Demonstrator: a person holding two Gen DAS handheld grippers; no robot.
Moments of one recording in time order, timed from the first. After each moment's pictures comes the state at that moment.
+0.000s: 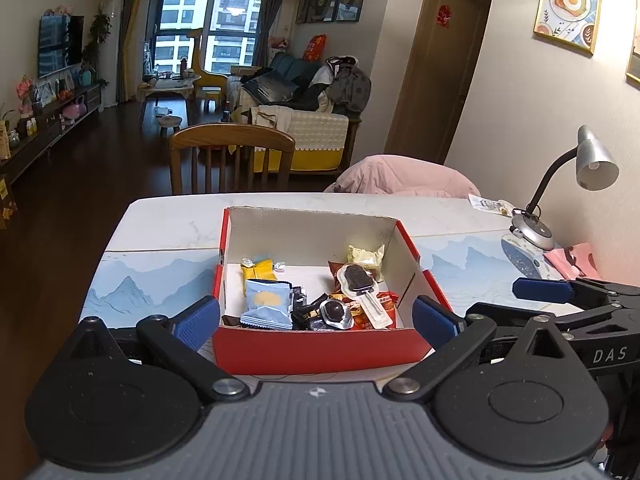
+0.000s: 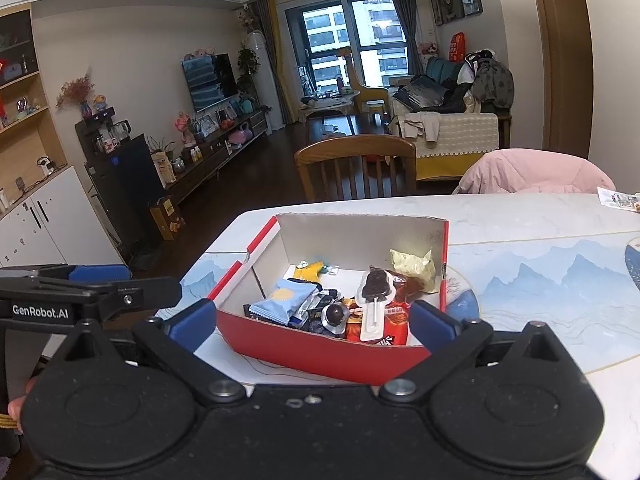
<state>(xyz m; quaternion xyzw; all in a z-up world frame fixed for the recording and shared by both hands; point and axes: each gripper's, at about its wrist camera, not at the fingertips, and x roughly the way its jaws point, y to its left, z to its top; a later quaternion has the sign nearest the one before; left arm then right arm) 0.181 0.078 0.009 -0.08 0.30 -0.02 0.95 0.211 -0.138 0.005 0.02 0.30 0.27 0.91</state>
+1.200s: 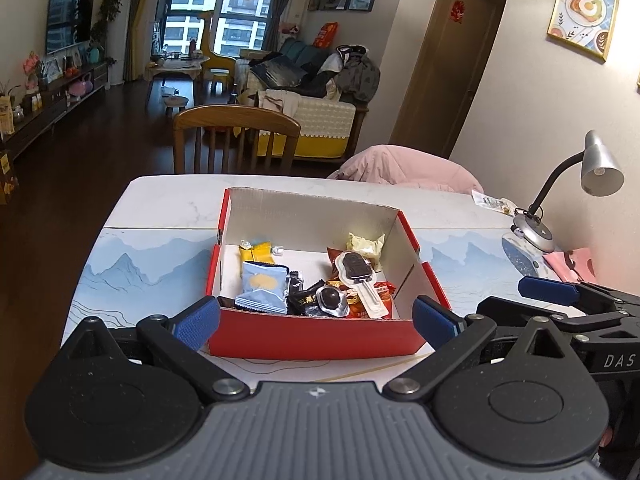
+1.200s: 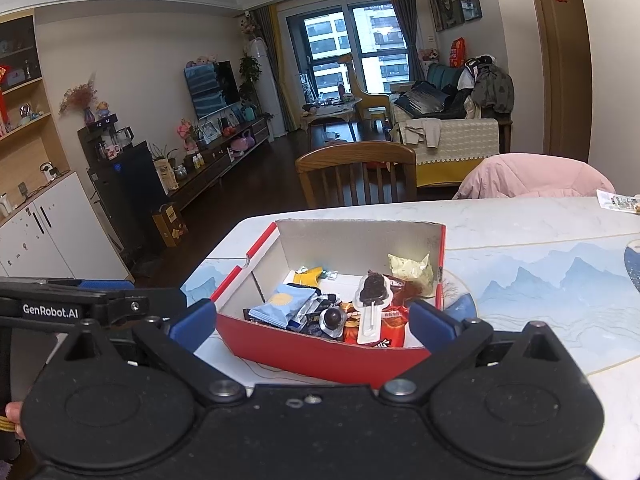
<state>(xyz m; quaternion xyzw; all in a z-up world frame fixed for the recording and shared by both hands) 0.183 0.074 0.004 -0.11 0.32 -0.02 0.94 0.207 -0.147 0.005 0.03 0.29 0.28 0.91</state>
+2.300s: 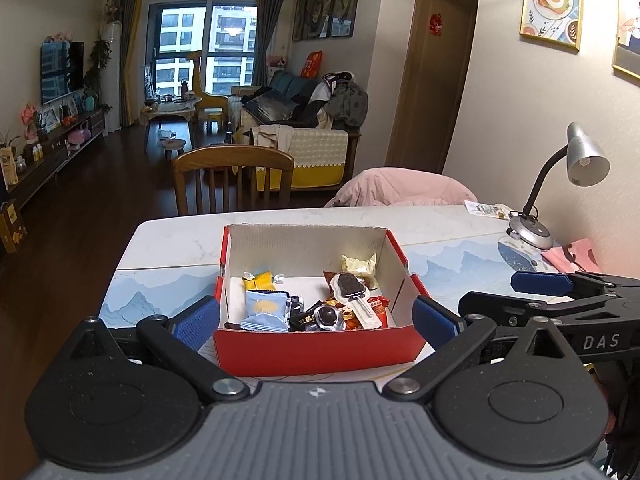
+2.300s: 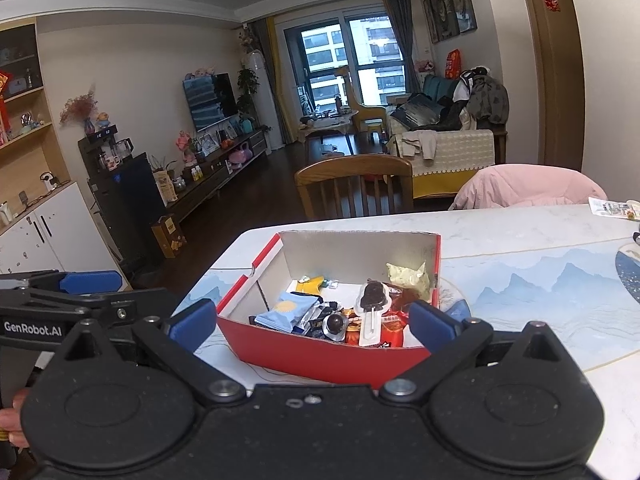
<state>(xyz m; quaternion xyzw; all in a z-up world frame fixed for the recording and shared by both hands) 0.149 0.055 0.027 -0.06 0.28 -0.02 0.96 0.183 -0.154 0.016 0.03 0.27 0.27 0.92</state>
